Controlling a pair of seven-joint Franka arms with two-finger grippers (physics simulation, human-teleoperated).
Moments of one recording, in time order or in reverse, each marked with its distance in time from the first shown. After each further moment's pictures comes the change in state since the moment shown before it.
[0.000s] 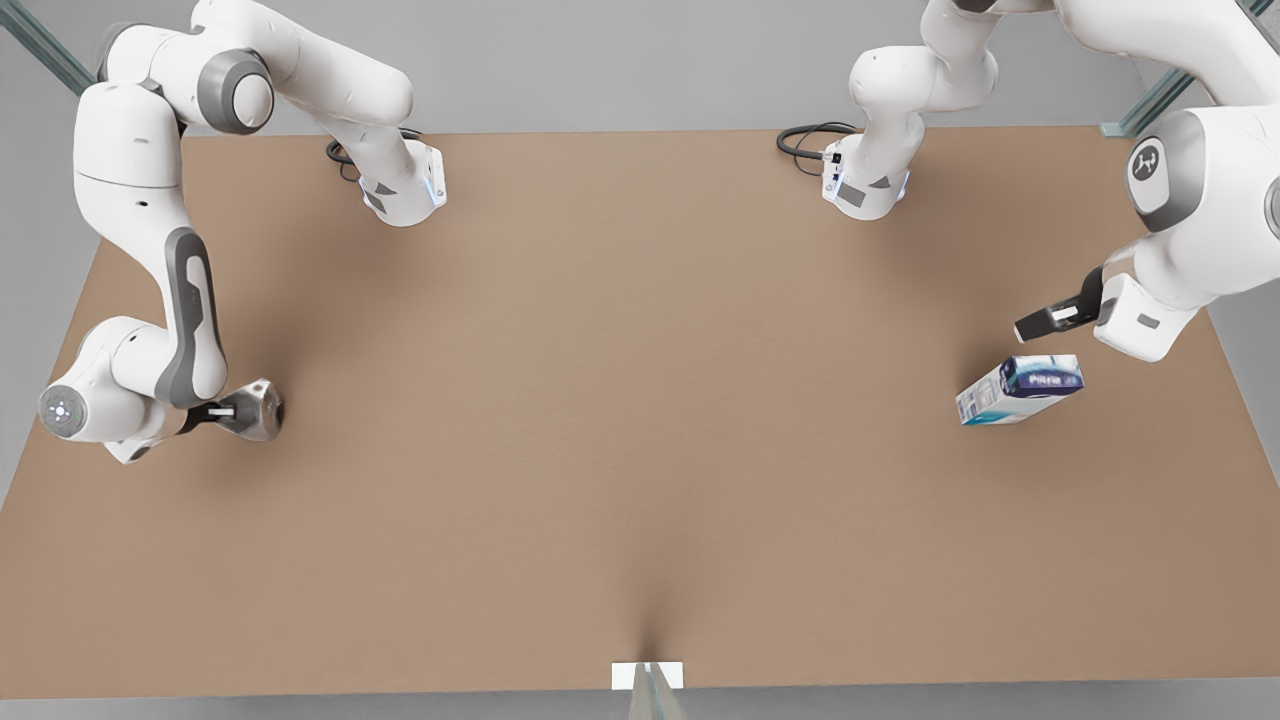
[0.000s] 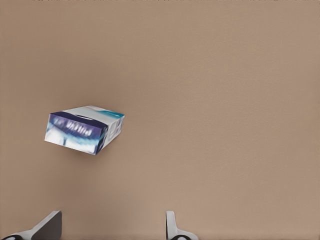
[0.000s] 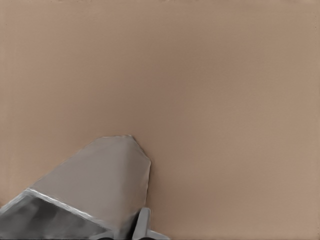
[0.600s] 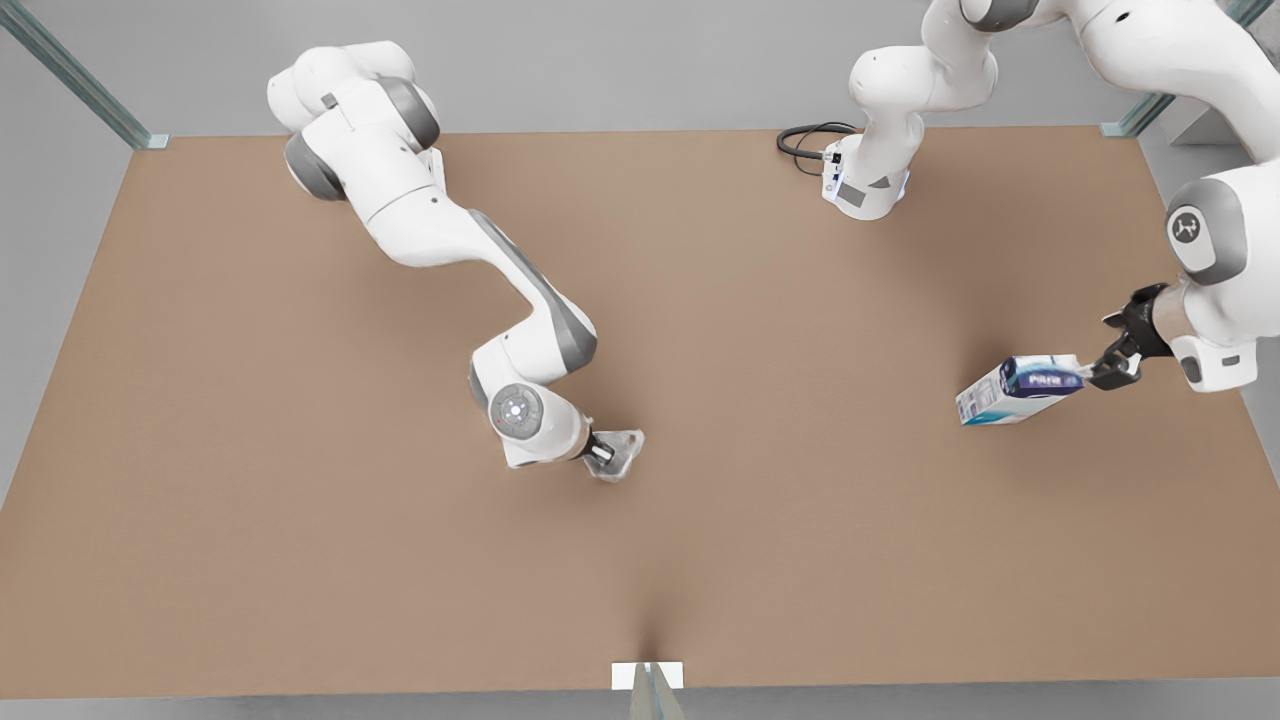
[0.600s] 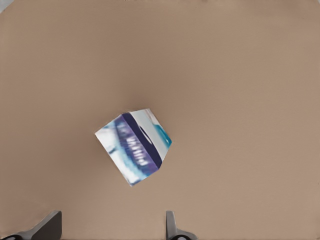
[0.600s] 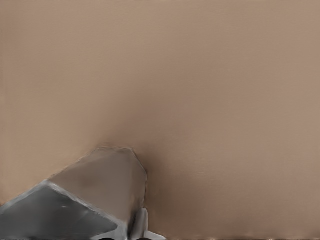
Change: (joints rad) left arm 0.022 0.034 0.182 -0.201 0.007 0.230 -0.651; right arm 0.757 0.344 0.248 0.600 0.188 0.053 1.421
